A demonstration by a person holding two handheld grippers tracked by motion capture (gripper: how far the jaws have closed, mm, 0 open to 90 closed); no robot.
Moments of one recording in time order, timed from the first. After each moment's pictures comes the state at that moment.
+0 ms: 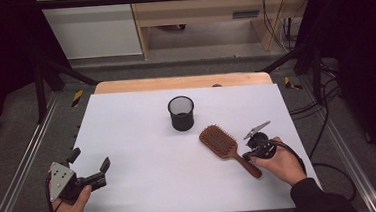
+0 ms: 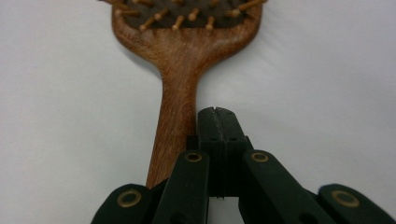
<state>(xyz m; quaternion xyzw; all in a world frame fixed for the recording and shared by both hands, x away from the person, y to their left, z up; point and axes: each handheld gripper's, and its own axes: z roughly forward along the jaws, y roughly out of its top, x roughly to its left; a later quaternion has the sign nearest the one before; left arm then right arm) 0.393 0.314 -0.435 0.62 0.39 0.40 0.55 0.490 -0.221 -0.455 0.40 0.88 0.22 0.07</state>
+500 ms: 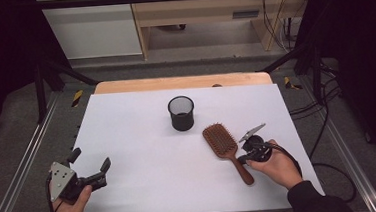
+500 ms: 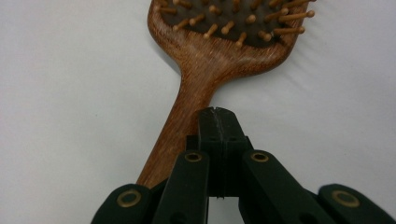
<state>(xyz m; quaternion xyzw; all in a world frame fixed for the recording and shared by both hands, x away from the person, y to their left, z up) 0.393 0.313 -0.435 0.62 0.39 0.40 0.54 0.481 -0.206 -0.454 0.40 0.89 0.23 0.05</state>
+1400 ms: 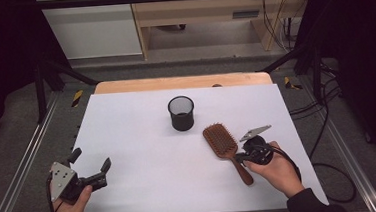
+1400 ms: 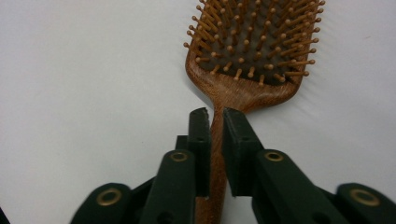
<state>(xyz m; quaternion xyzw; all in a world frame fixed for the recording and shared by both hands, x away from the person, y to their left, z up) 0.393 0.313 -0.435 0.62 0.39 0.40 0.54 0.462 -0.198 -0.432 0.41 0.86 0.29 0.08</state>
